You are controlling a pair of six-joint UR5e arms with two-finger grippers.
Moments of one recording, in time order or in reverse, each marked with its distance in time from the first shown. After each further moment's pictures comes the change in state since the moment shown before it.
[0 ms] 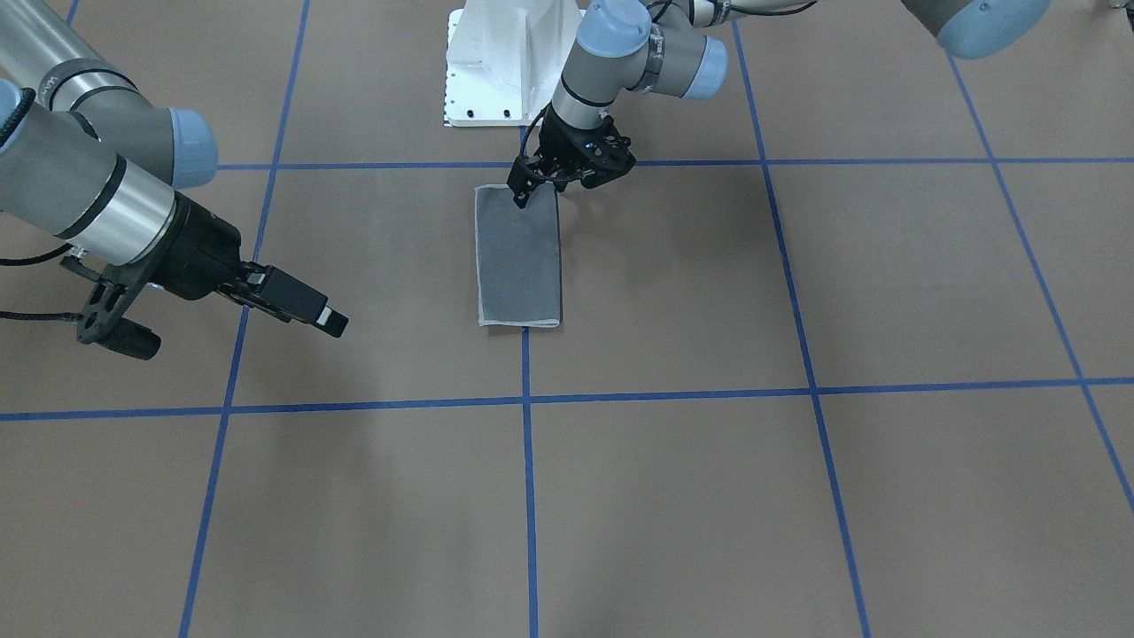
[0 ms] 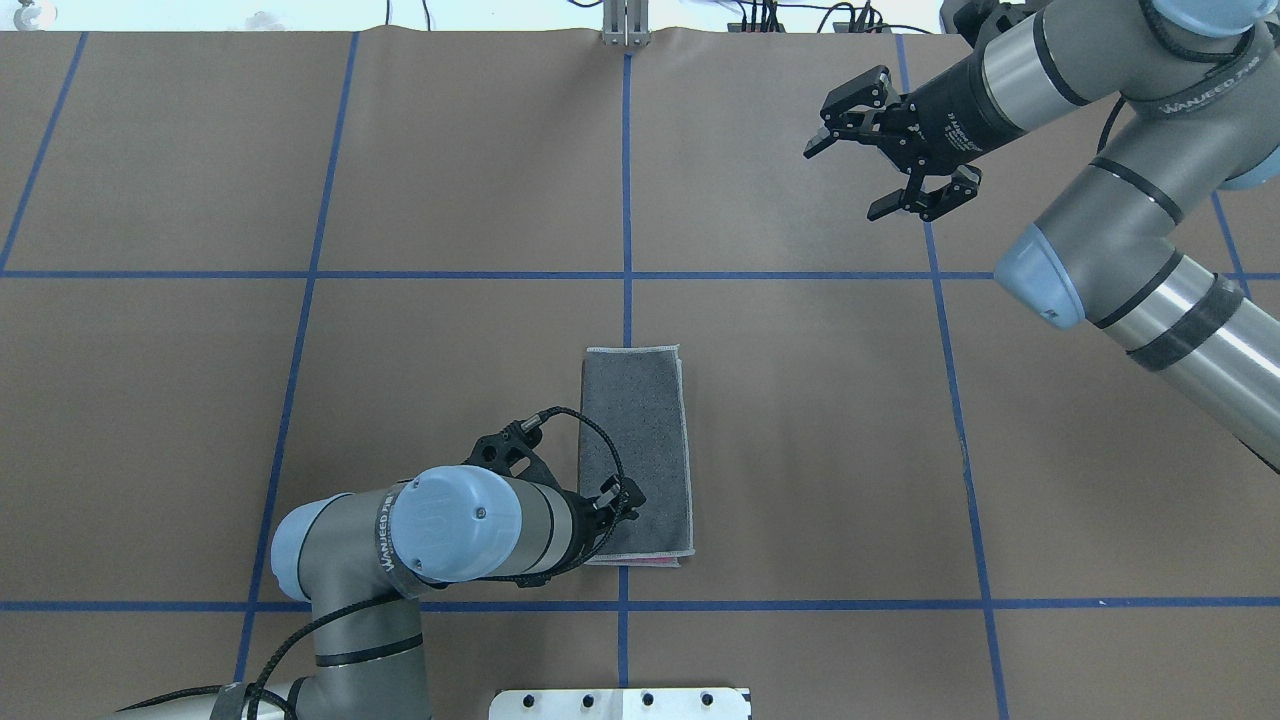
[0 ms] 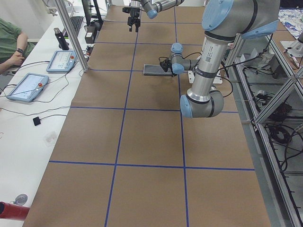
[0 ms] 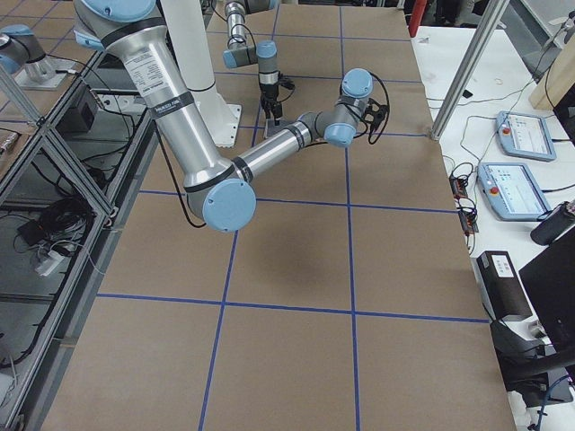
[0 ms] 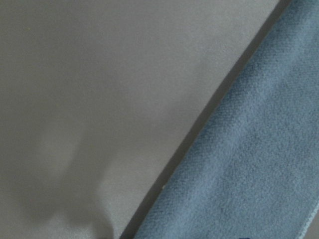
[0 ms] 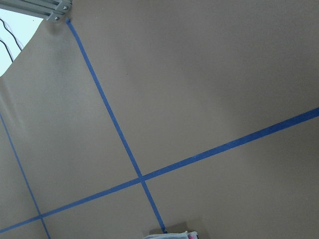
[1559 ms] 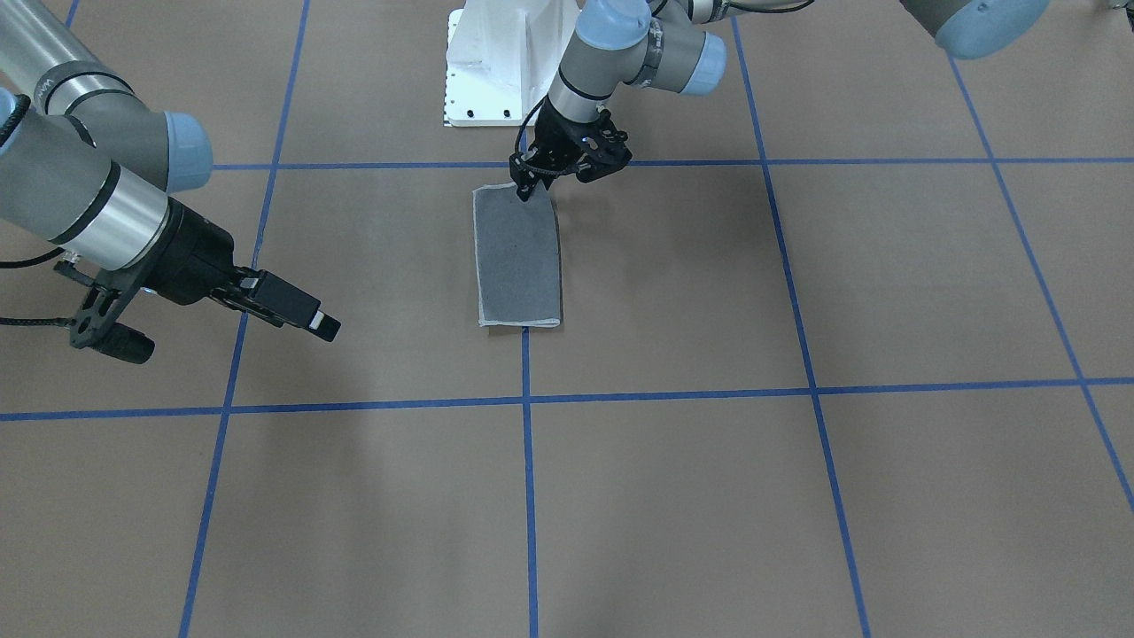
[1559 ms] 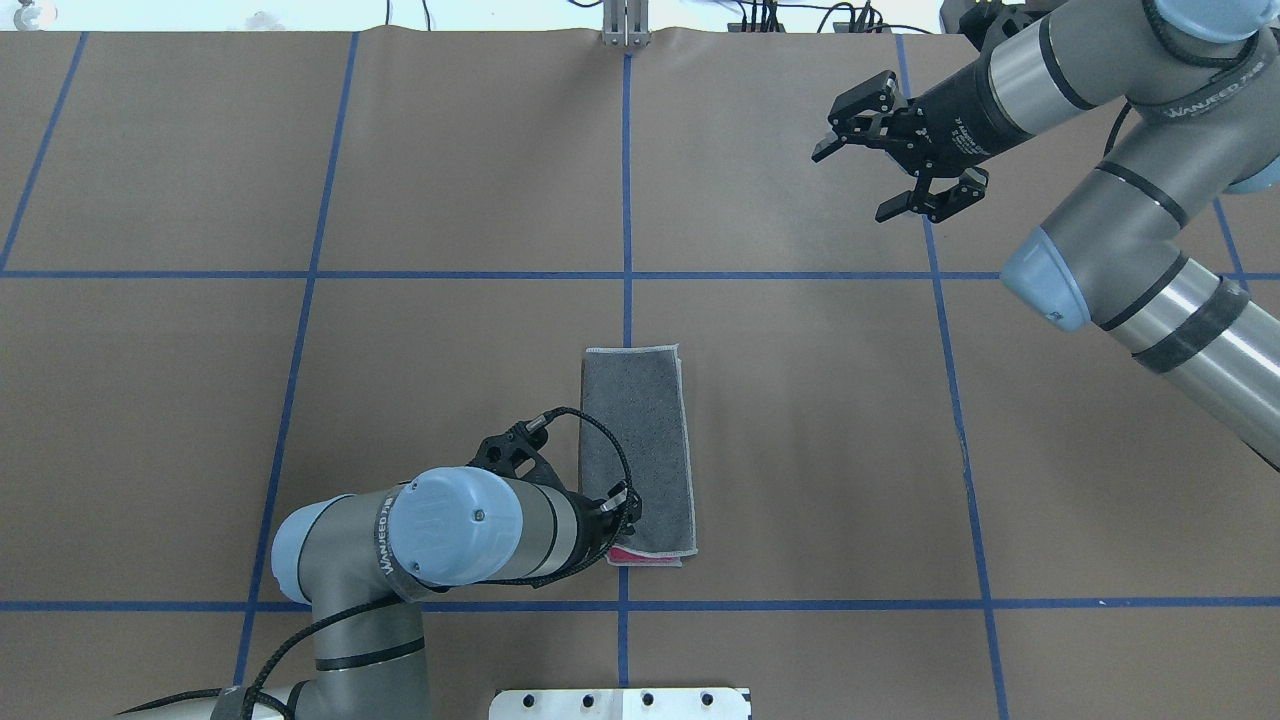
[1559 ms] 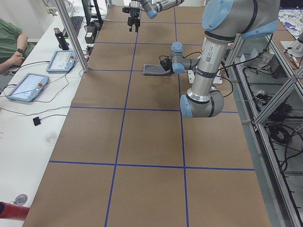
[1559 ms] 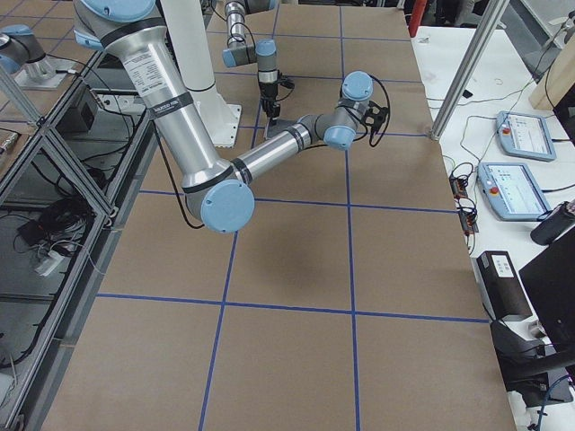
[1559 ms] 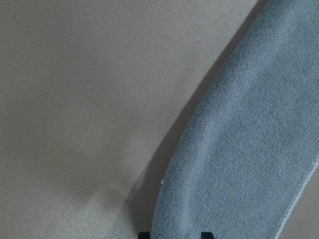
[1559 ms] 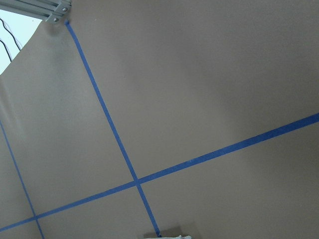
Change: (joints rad) left arm 0.007 -0.008 -0.016 -0.006 -0.003 0.000; right arm 0.003 -0.013 -0.006 0.002 -0.004 -0.029
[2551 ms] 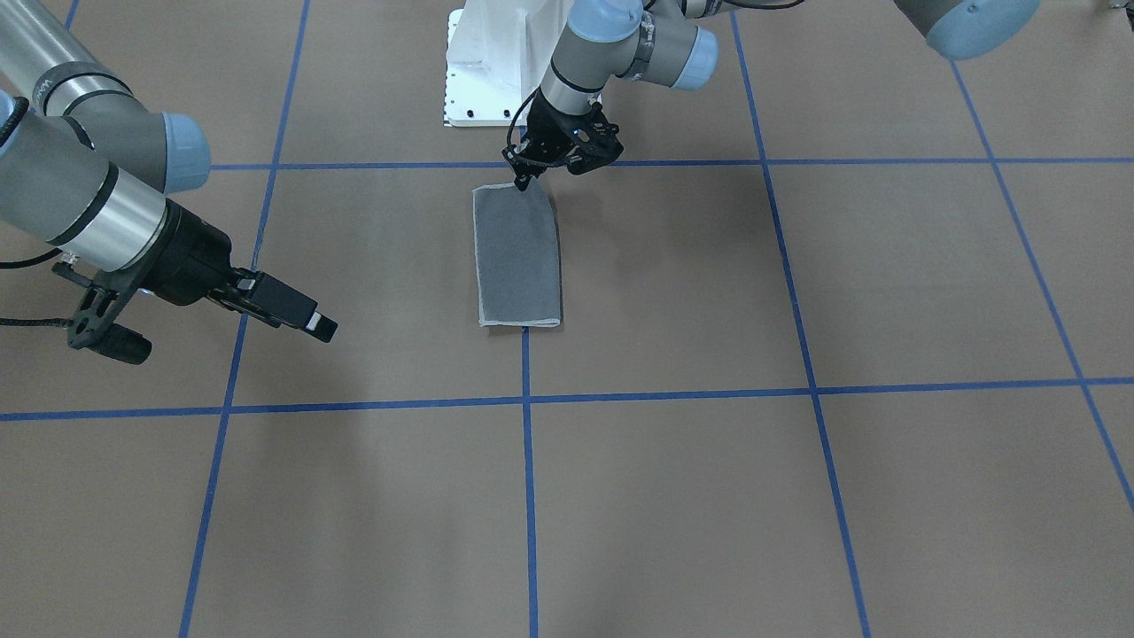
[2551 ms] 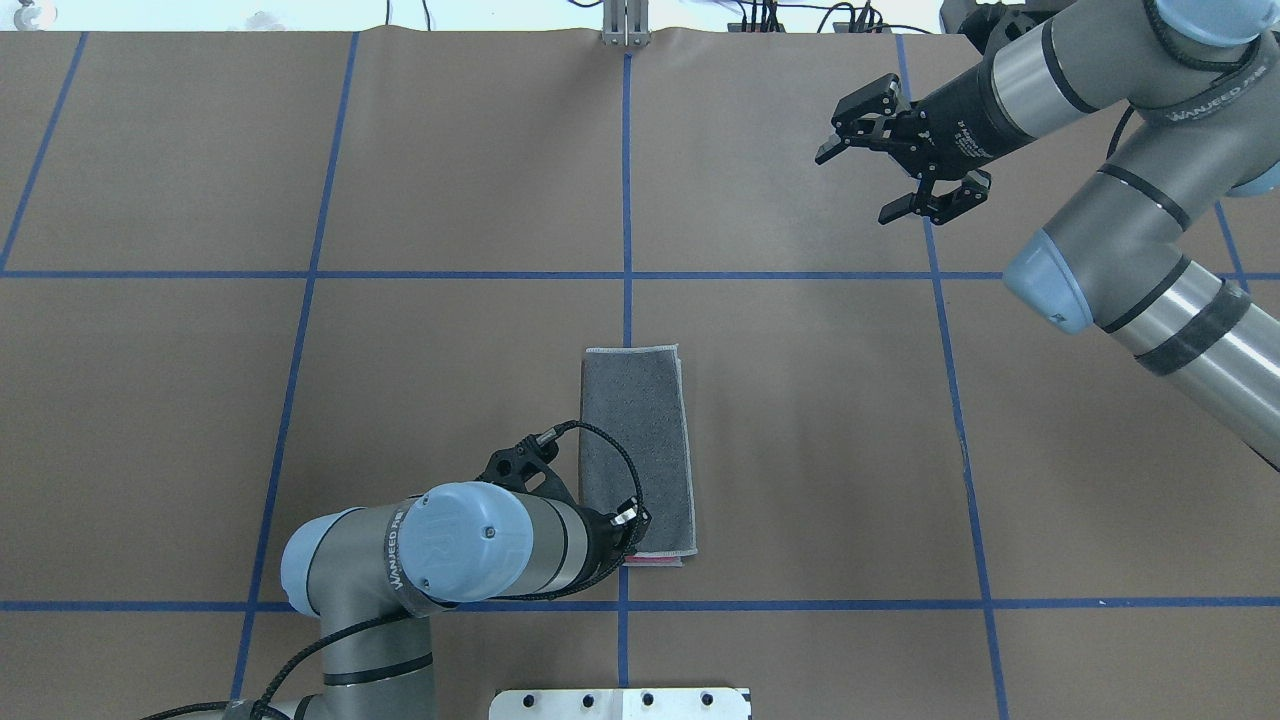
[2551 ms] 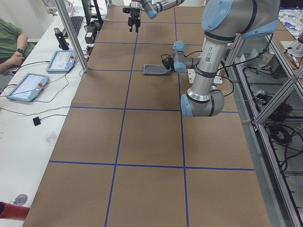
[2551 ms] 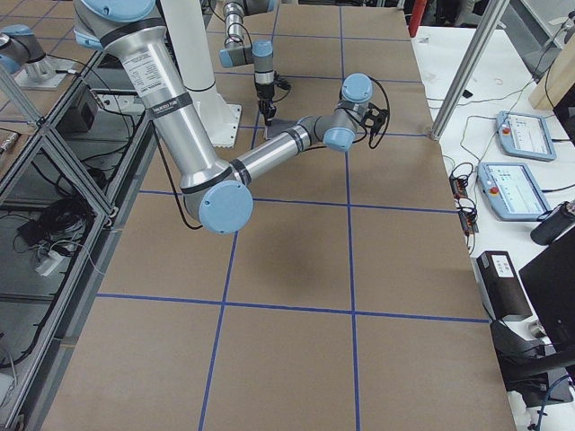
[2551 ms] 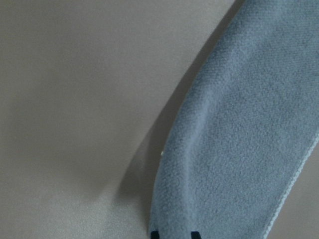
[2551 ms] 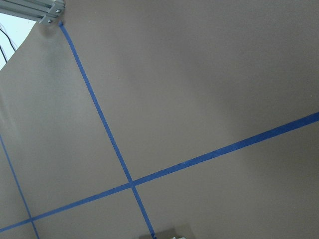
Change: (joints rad) left arm 0.016 -0.008 -0.003 0.001 0.004 -0.010; right arm 0.000 -0.006 0.000 0.003 -0.001 -0.001
